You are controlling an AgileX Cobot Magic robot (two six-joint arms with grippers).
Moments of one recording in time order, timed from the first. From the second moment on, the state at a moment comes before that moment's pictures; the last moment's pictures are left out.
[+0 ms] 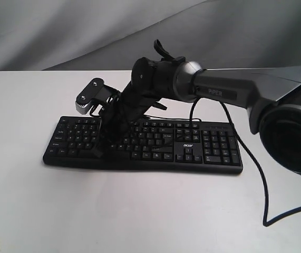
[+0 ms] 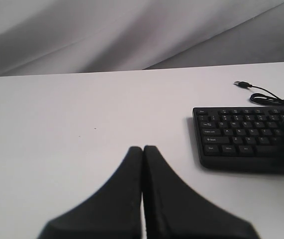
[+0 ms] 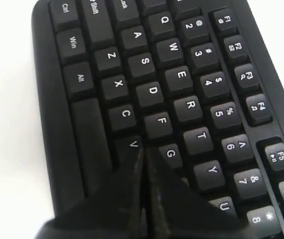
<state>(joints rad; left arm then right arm) 0.12 0.07 0.00 0.12 0.27 -0.07 0.66 2.38 -1.86 0.49 0.72 -0.86</state>
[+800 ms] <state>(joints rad) 0.12 0.07 0.00 0.12 0.27 -0.07 0.55 2.28 -1.72 0.45 0.70 -0.87</state>
